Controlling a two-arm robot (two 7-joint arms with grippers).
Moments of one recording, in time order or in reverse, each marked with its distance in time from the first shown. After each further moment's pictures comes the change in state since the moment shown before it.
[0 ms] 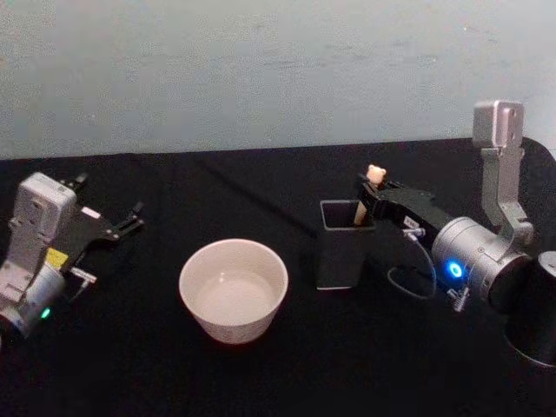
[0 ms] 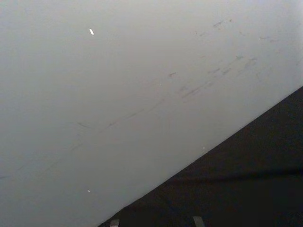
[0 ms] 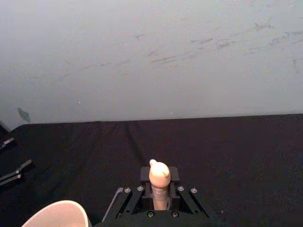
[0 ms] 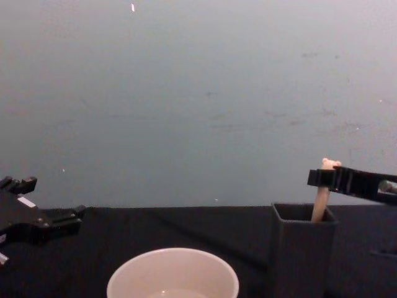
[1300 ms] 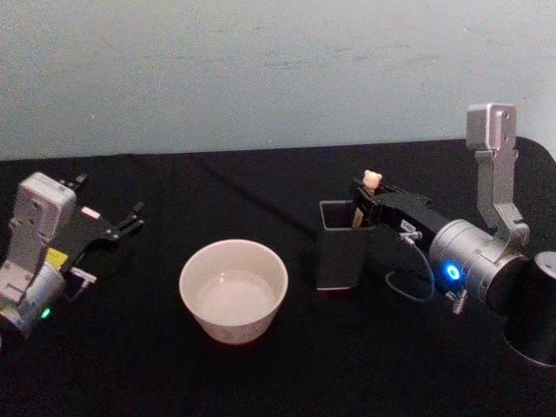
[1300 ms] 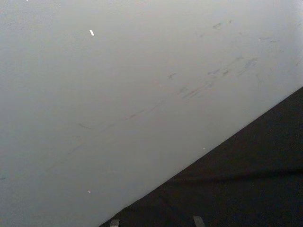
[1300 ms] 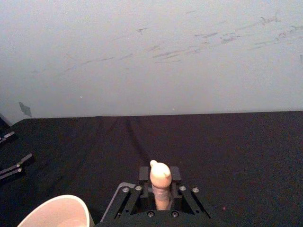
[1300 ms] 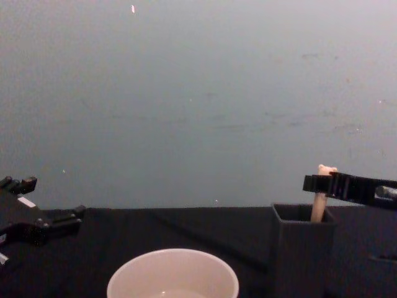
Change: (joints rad) left arm 0.000 0.000 0.000 0.000 0.000 0.000 0.000; right arm 0.003 -0.003 -0.002 0.009 -0.012 0.018 0.015
